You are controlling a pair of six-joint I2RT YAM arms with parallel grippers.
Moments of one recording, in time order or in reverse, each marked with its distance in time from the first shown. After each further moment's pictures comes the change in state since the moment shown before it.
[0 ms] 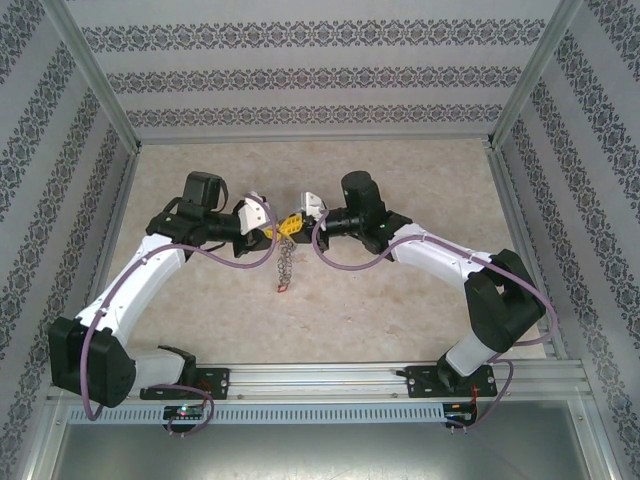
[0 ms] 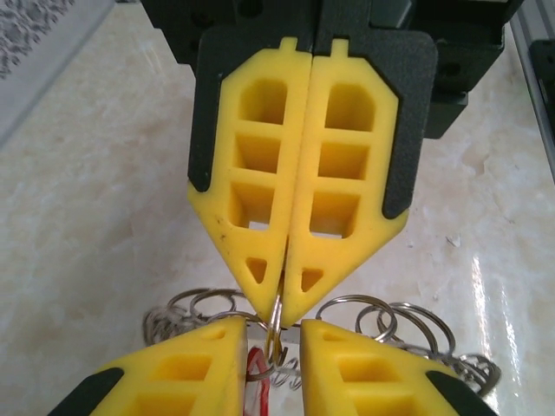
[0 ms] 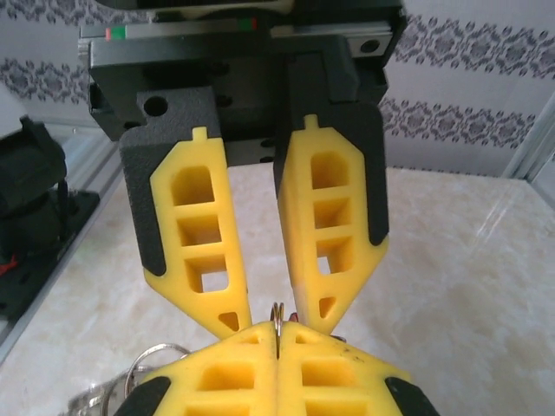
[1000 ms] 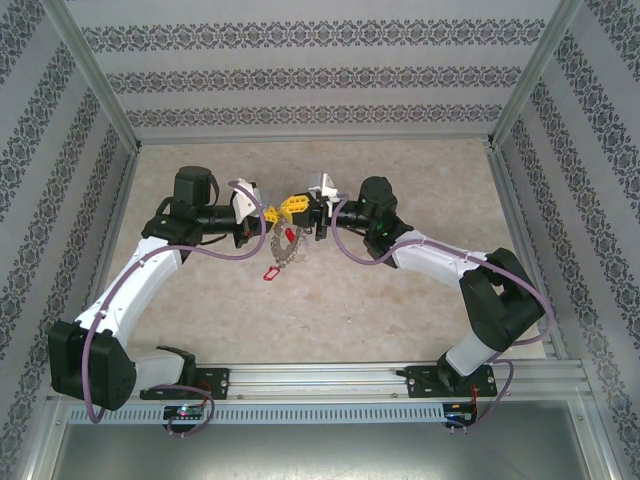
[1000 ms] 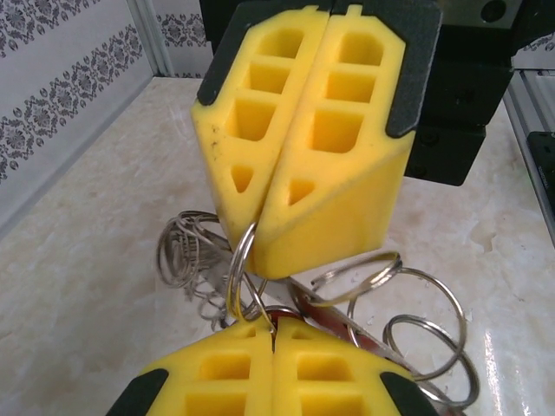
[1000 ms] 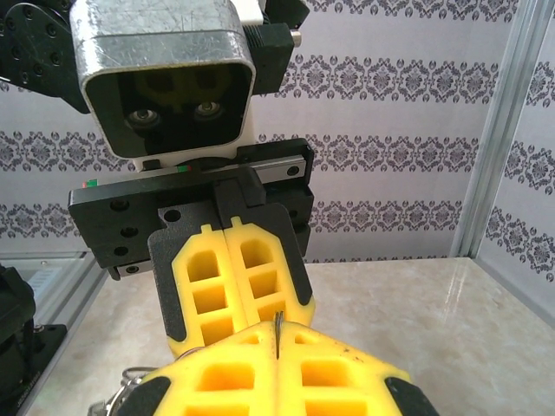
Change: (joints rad) left arm 0.045 -0.010 -0.033 0.207 0.110 -0.166; right arm -0.021 0.005 -0.106 0.530 0.050 0.384
